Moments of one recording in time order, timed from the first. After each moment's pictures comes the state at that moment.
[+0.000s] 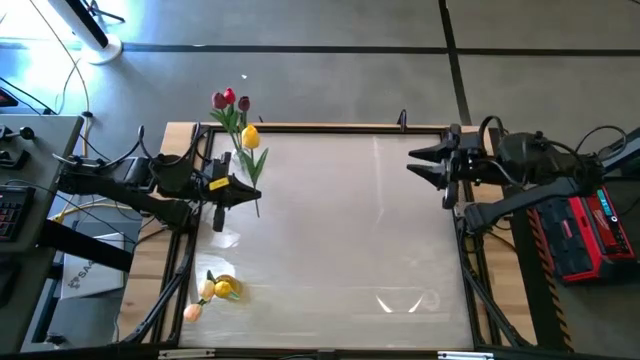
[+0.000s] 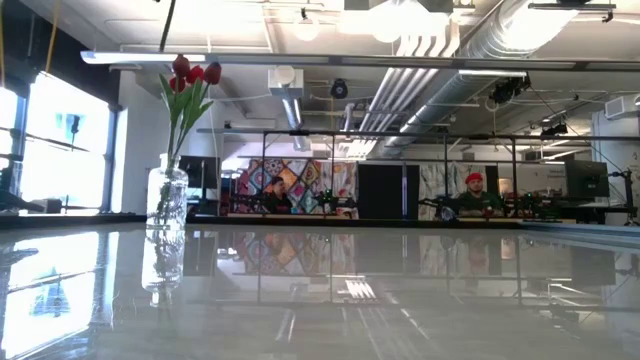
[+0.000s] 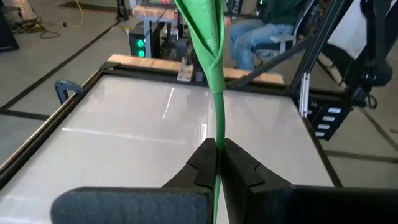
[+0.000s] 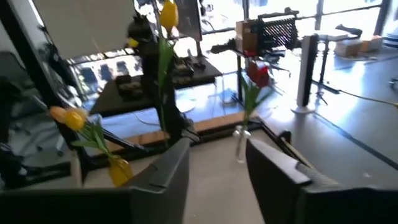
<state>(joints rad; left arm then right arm) -0.18 0.80 0.97 -0.49 -0.22 -0.16 0.20 0.86 1.28 -0.54 0.39 0.17</state>
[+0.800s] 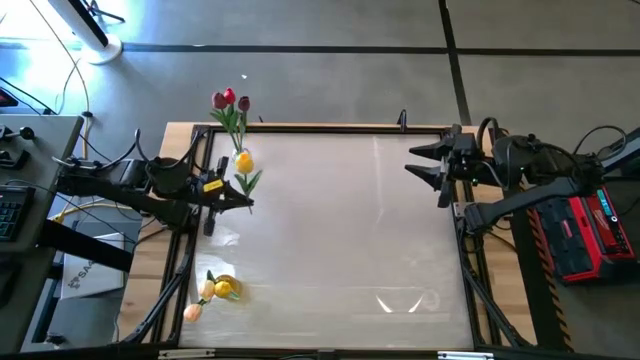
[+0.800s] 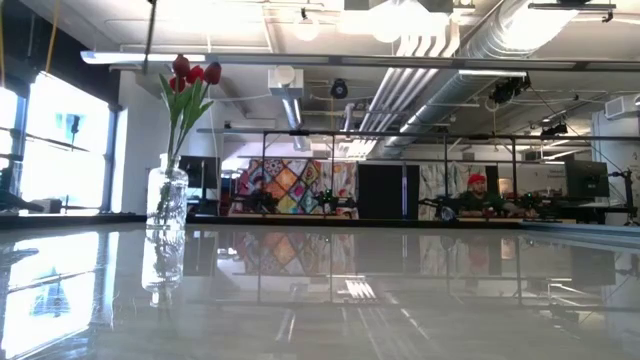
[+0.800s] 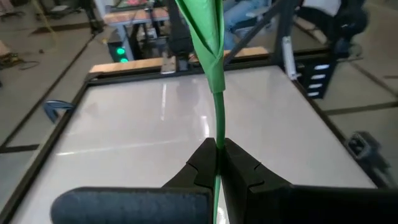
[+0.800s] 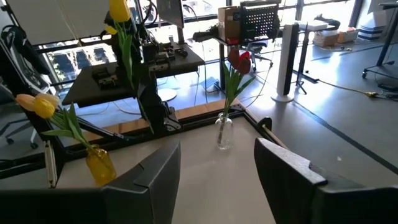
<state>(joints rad) -0.18 0.70 0.89 -0.53 -0.13 0.06 0.20 0.87 1.28 -0.60 0.46 0.18</state>
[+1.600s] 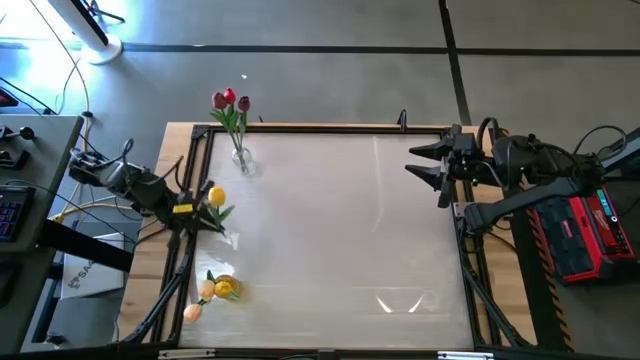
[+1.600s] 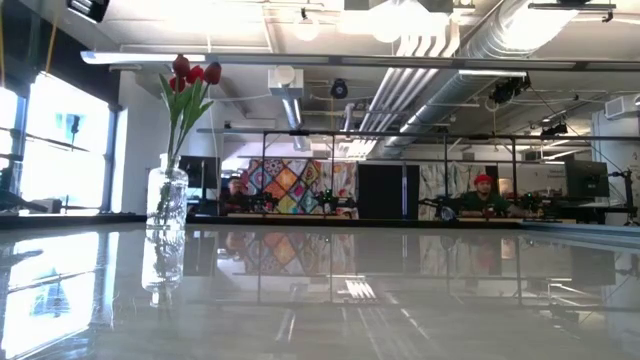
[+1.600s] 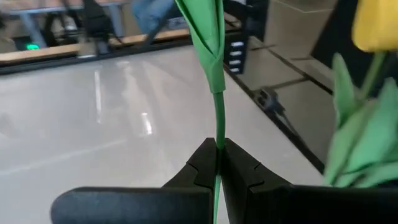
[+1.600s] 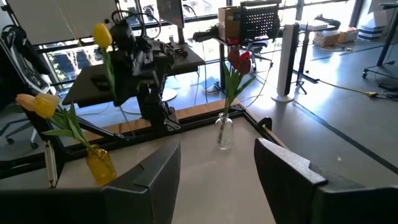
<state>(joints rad) -0.43 0.42 0.71 -0.67 -0.06 -0.02 0.20 0.87 1.28 -0.60 0.46 0.18</state>
